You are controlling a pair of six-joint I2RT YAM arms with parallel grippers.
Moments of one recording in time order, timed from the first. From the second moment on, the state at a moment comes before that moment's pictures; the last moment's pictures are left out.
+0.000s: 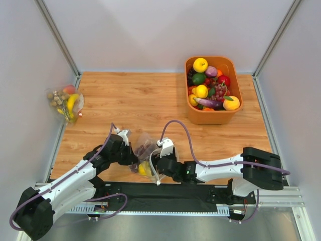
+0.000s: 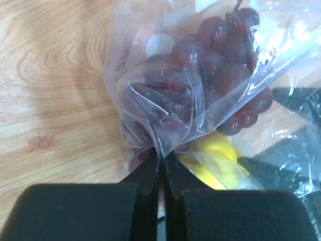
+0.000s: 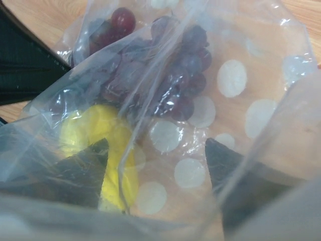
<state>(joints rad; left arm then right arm) -0.59 0.82 0.34 -0.35 0.19 -0.60 1.38 1.50 0.65 0.15 0.57 0.75</state>
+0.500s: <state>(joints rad) -0.59 0.81 0.31 -0.31 0.25 -0.60 1.34 1.56 0.67 0.16 0.57 0.77</state>
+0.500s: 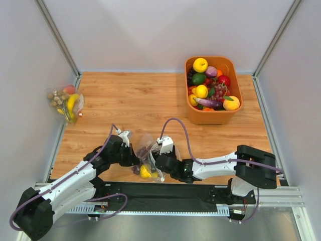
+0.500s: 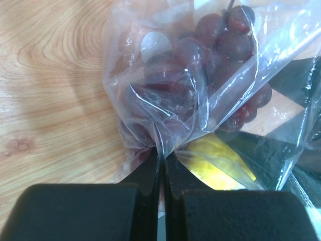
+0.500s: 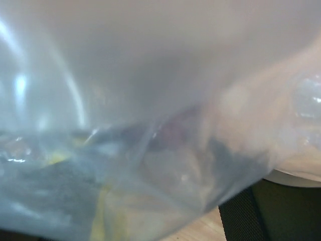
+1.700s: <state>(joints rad) -0.59 0.84 0.31 -0.28 0.29 -0.62 1.43 1.62 0.71 0.21 0.38 0.75</state>
